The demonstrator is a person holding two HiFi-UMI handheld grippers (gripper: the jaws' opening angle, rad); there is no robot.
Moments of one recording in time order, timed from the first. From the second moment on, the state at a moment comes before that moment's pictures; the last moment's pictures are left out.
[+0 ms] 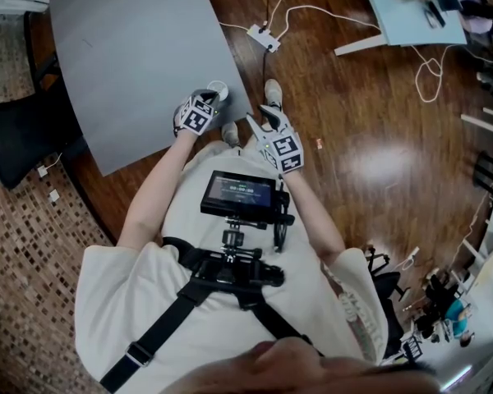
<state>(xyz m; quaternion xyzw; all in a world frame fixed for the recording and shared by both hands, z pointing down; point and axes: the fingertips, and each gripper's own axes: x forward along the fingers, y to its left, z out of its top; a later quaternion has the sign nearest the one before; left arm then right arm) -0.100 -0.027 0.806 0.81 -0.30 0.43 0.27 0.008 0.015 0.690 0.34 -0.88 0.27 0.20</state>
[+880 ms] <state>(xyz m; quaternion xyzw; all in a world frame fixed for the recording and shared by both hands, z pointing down) -0.113 -0.020 0.835 0.77 -0.29 0.49 0.29 0.009 0.009 0.681 0.34 -0.88 0.27 0.20</state>
